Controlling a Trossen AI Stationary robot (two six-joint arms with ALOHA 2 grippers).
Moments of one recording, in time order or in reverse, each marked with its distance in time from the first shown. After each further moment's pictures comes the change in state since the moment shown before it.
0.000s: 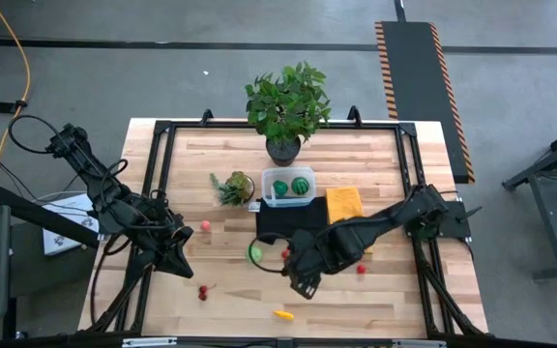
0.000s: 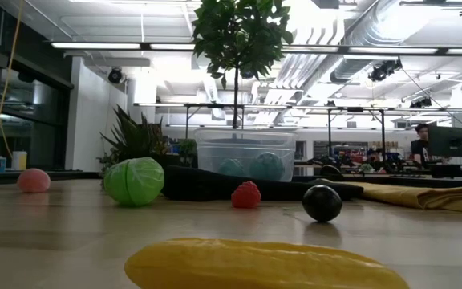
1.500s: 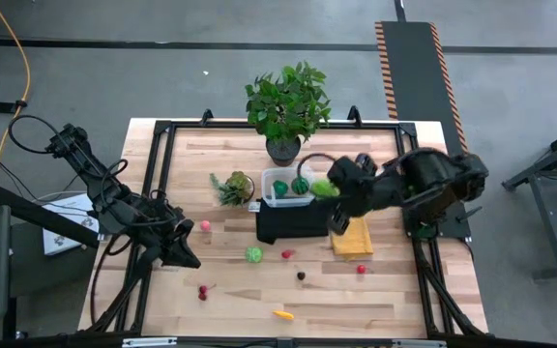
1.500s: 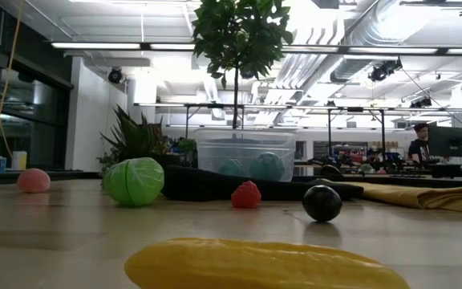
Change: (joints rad) left arm 0.000 0.000 0.000 -0.006 -0.151 0.000; right arm -0.111 -0.307 0.138 -0.106 0.423 -0.268
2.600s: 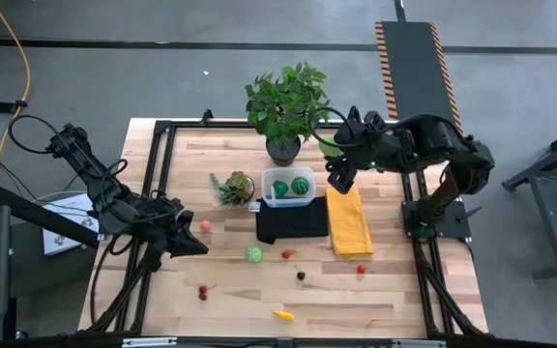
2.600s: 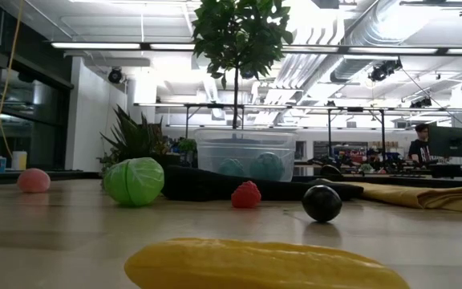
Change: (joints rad) left arm 0.000 0.000 0.000 0.000 -0.188 0.012; right arm -0.206 -0.060 0.000 0.000 0.103 -0.322
